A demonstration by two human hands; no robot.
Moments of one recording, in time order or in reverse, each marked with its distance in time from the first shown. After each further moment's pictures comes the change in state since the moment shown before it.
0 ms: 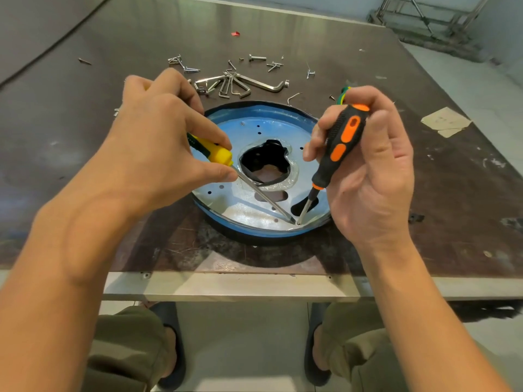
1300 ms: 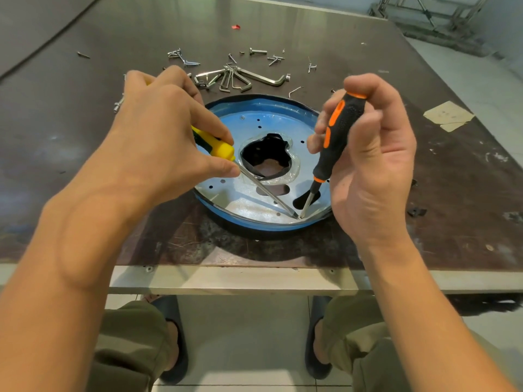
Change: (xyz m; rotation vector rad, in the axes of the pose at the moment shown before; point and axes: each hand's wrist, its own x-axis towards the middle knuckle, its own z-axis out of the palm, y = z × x) left_hand 0.000 0.002 0.001 0.015 0.004 -0.074; right_hand -0.001 0.001 0.005 -0.221 0.036 -0.076
